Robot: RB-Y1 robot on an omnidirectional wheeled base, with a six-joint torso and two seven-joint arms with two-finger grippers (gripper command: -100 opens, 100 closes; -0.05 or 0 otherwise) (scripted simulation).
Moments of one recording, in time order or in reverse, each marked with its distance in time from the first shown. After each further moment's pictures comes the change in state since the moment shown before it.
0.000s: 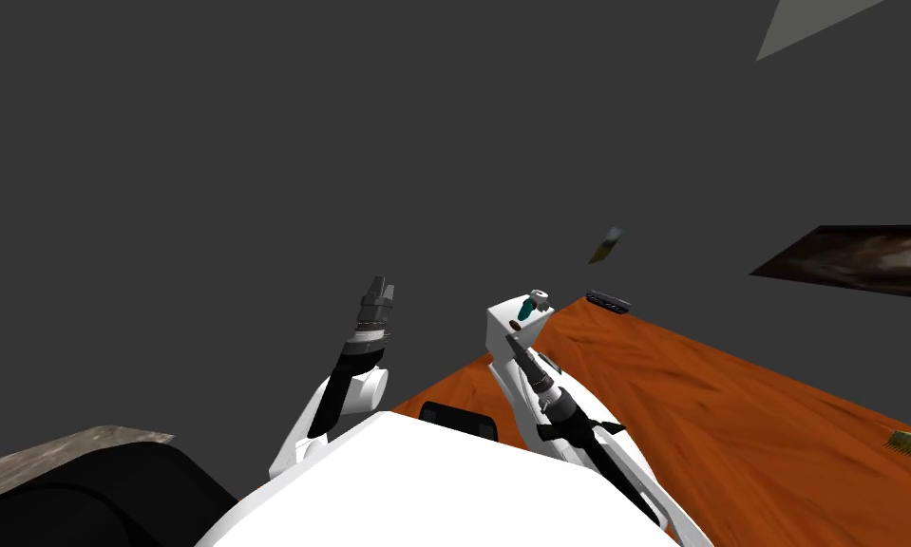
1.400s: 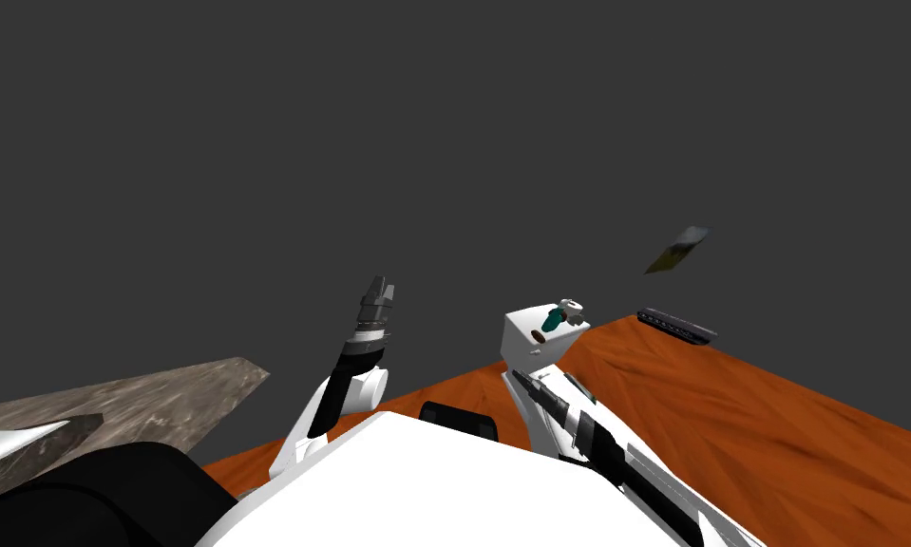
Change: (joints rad) left arm 0.000 0.000 0.000 0.000 0.000 0.000 0.000; right arm -0.112 -0.356 0.232 0.325 -0.003 0.034 0.059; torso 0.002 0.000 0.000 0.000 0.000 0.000
